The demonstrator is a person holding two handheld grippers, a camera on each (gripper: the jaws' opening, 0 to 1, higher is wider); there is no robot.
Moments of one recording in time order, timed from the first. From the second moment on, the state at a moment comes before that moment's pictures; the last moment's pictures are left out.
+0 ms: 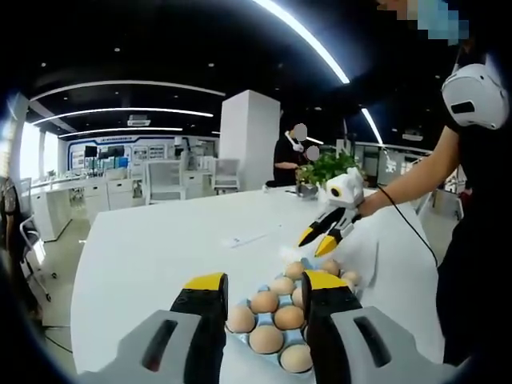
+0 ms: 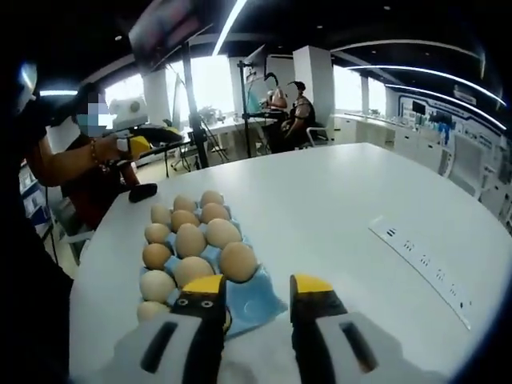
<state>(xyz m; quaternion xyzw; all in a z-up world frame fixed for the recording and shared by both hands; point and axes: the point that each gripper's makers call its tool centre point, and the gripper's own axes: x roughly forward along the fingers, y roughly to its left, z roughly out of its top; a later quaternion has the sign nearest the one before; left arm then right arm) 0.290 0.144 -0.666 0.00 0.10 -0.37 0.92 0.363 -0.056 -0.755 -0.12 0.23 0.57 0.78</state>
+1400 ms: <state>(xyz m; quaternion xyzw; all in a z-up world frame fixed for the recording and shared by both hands) 0.290 0.143 -0.665 0.00 0.11 -0.37 0.92 0.386 -0.272 -0.763 -0.14 0.30 0.36 0.87</state>
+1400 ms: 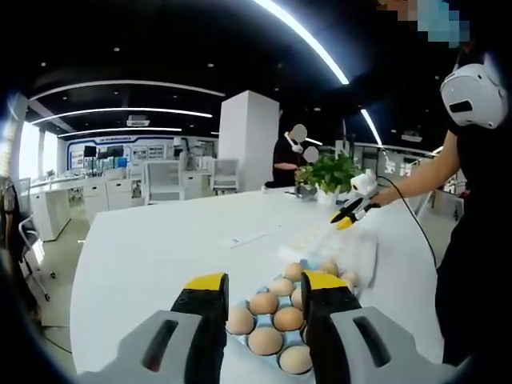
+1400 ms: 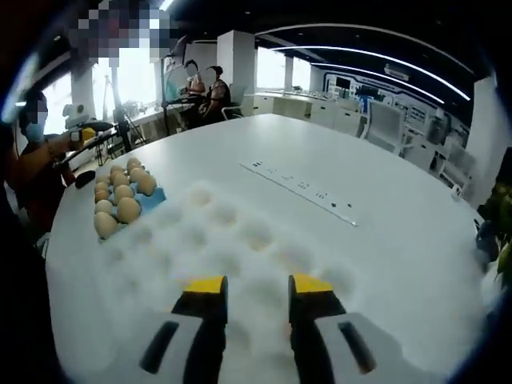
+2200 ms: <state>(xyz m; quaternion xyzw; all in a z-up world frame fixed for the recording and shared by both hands) 0.290 0.143 -0.663 0.00 0.10 -0.37 0.92 0.393 -0.324 -0.783 -0.12 0.33 0.30 0.89</state>
